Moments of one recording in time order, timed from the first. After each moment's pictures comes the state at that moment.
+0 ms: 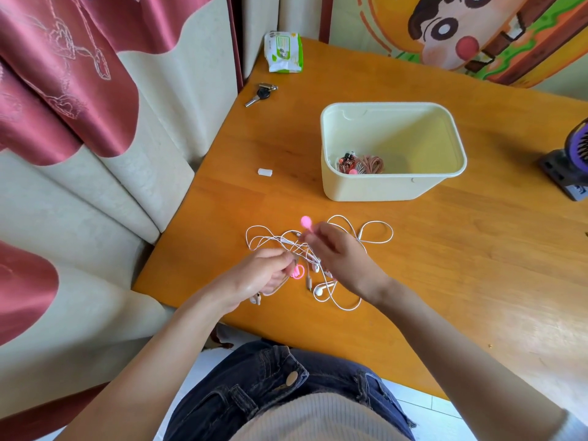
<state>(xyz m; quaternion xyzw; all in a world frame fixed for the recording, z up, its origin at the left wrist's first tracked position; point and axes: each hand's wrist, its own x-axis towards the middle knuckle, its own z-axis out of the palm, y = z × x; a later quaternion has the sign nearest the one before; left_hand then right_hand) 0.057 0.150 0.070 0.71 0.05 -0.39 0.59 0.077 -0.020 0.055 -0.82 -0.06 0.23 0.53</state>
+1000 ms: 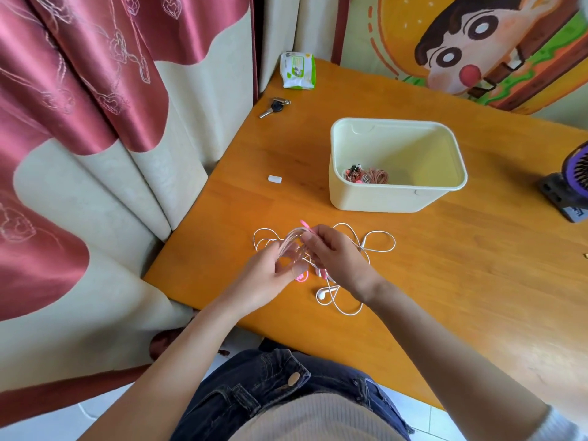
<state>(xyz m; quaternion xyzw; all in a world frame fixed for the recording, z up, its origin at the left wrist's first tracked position) 0.038 0.149 0.053 0.85 0.02 -0.19 0.49 0.076 -0.003 0.063 -0.79 -0.04 0.23 0.57</state>
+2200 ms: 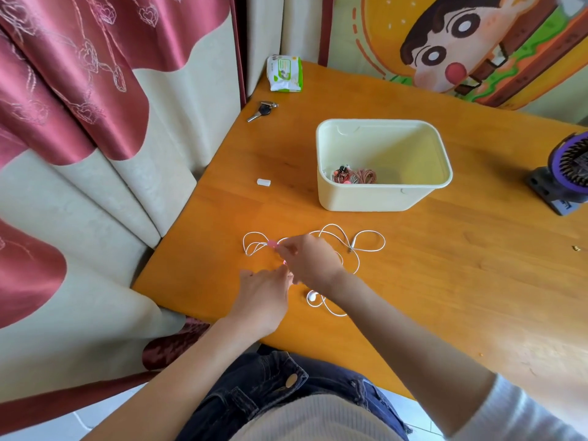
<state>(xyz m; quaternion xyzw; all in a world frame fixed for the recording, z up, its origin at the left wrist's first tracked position) 0.027 0.118 0.032 0.98 -0.06 -0.18 0.11 0.083 0.013 0.049 -0.91 -0.09 0.23 0.33</state>
